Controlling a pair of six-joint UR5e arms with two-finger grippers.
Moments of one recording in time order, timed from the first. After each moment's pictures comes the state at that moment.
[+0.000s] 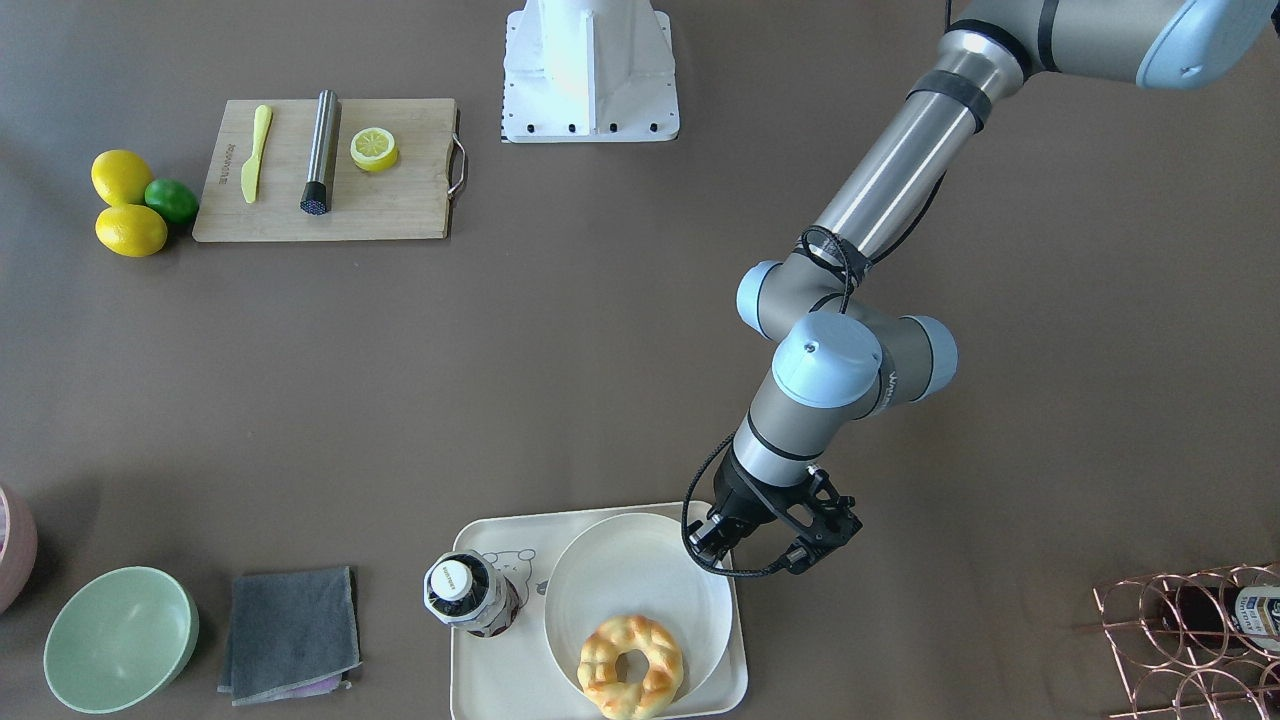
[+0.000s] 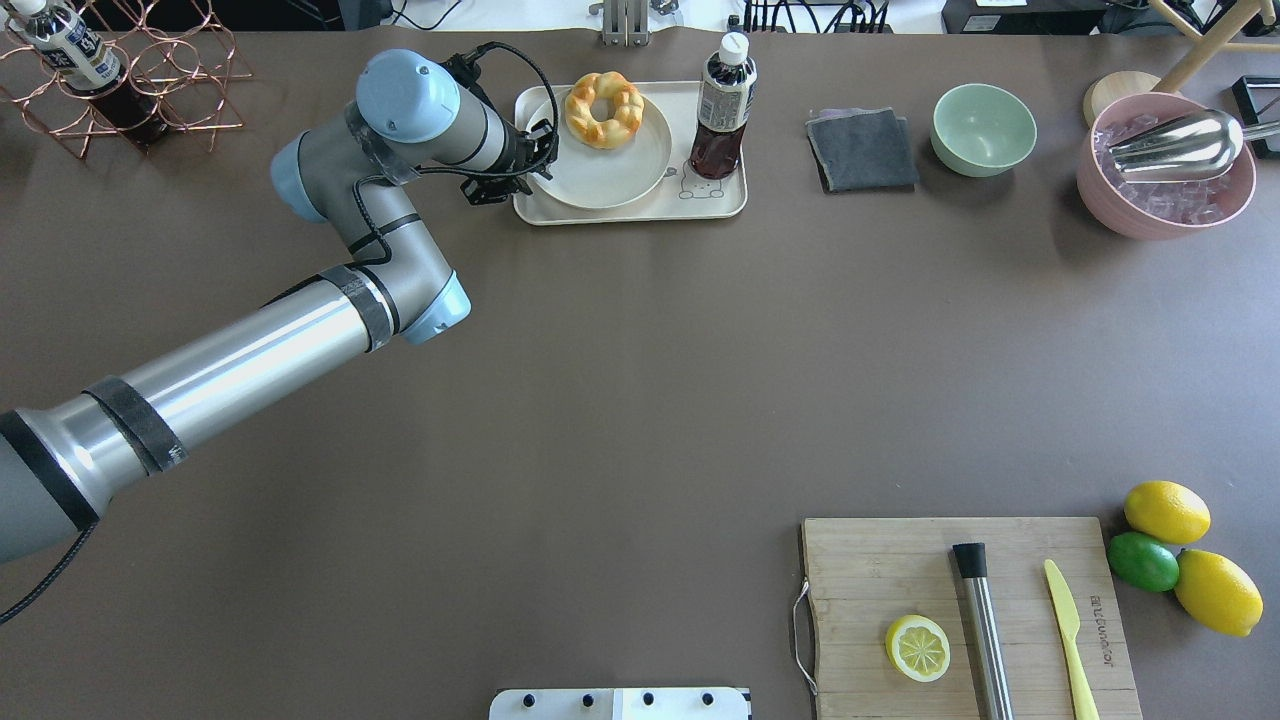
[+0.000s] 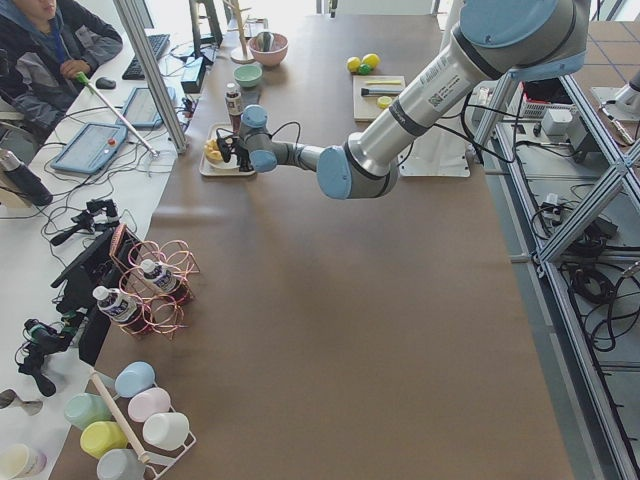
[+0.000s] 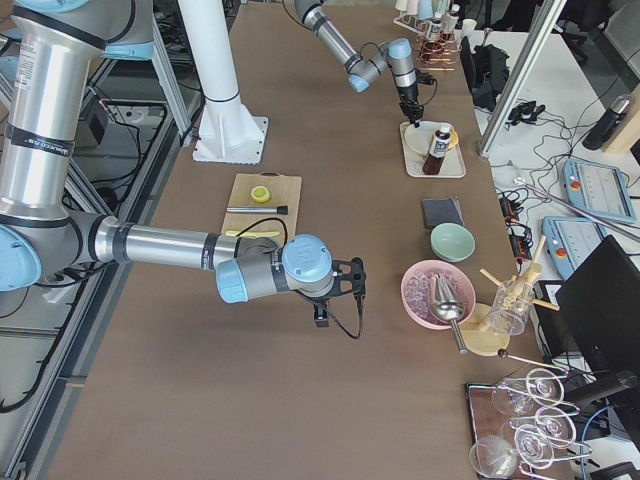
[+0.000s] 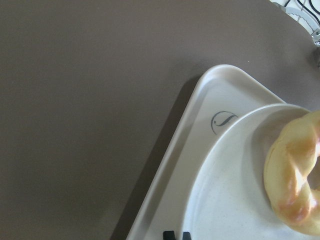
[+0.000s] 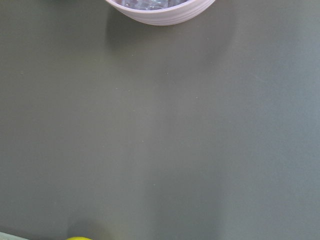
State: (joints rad) left arm -0.77 -2.54 -0.78 -2.47 -1.87 -1.69; right arm 1.52 -1.85 1.76 -1.22 2.54 0.14
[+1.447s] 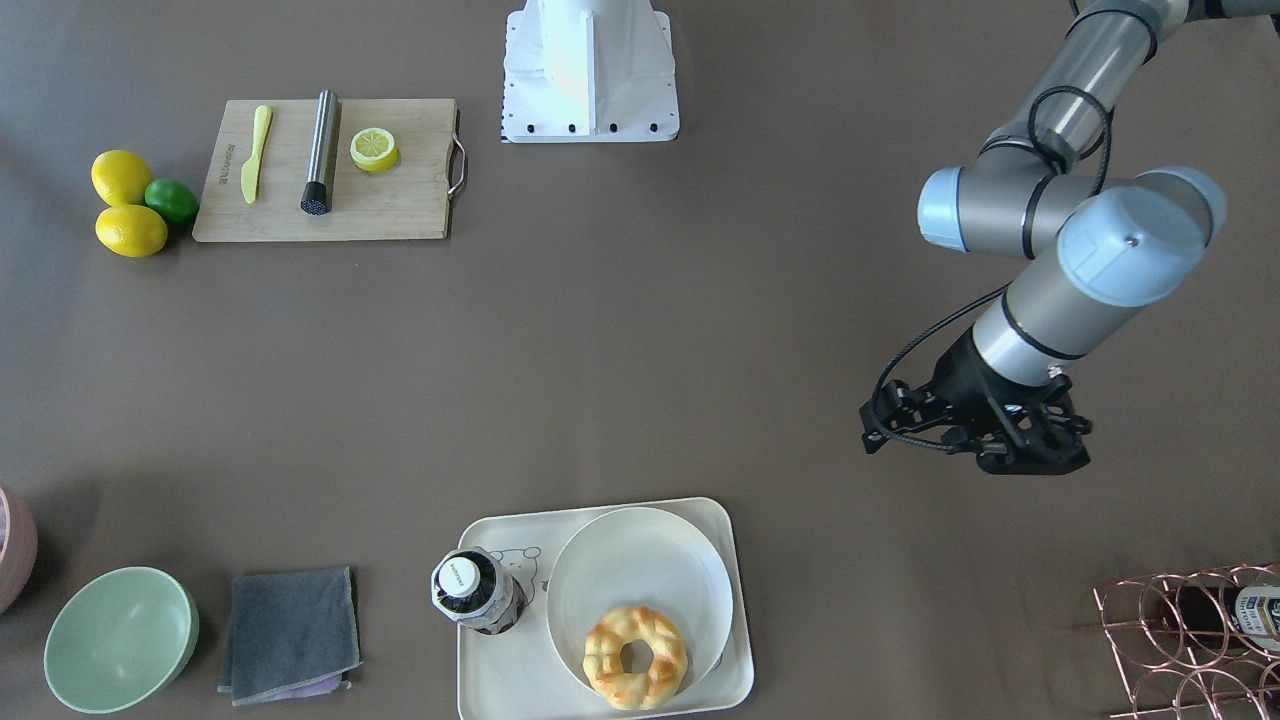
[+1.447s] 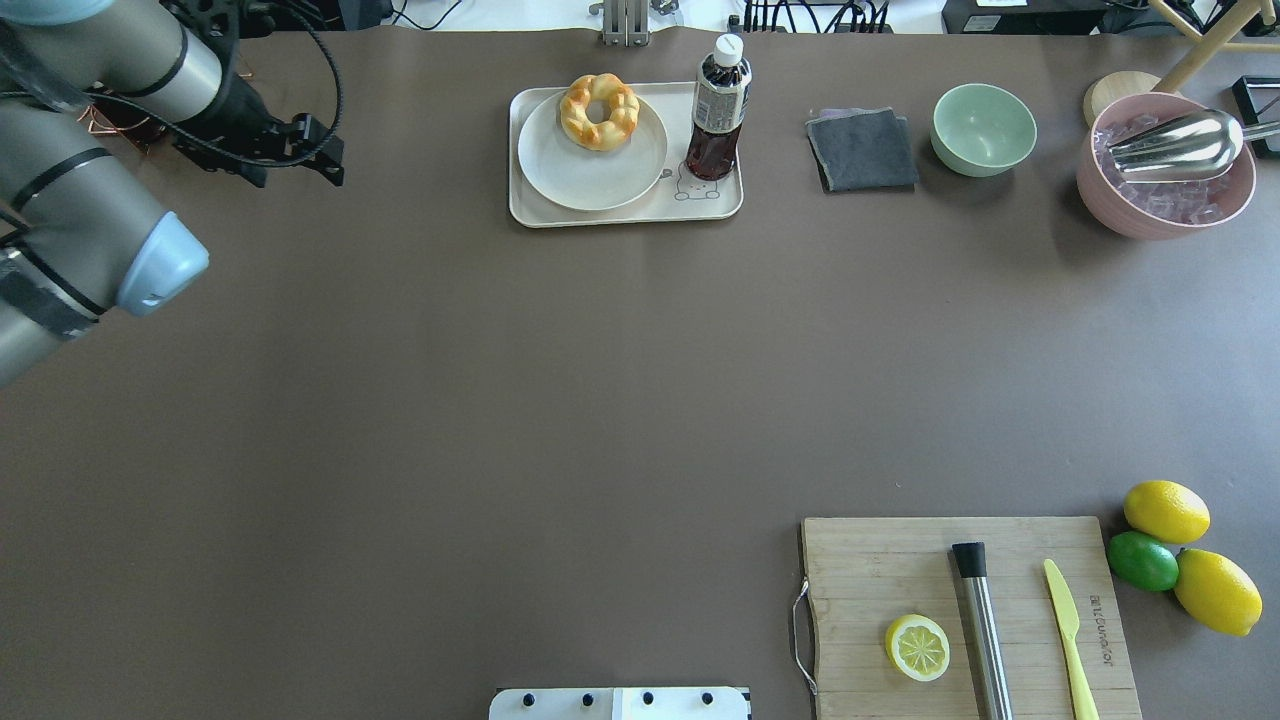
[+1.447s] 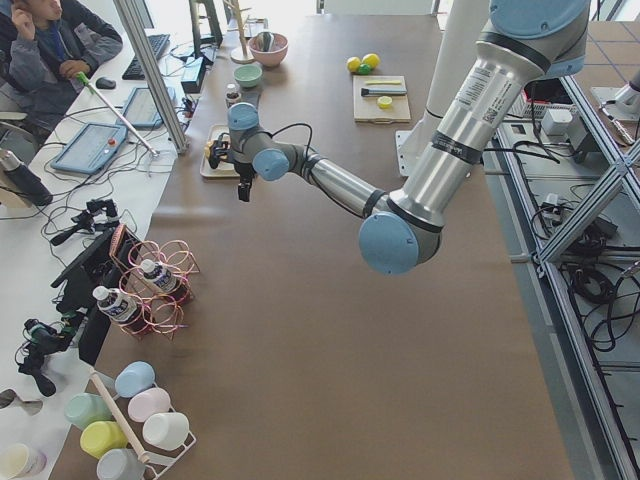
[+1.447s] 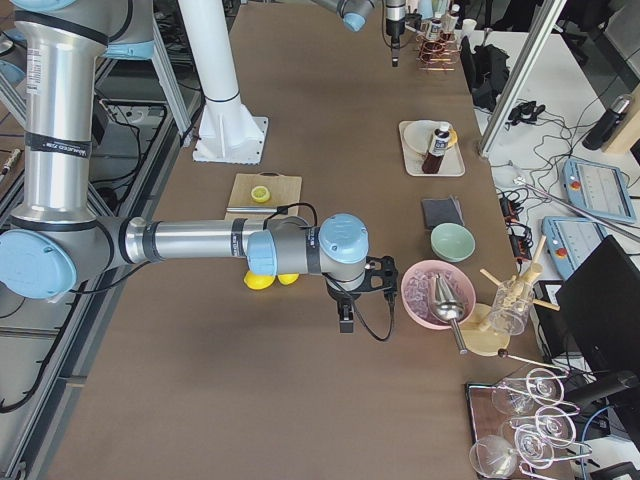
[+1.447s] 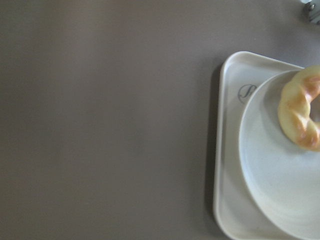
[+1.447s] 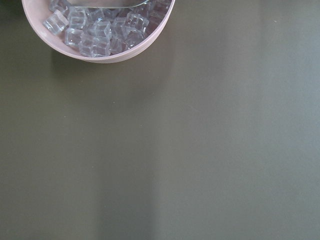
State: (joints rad) left arm -1.01 -2.07 -1.52 -1.87 -2.20 -0.82; right arm 1.57 -1.70 1.78 -1.53 2.40 0.02
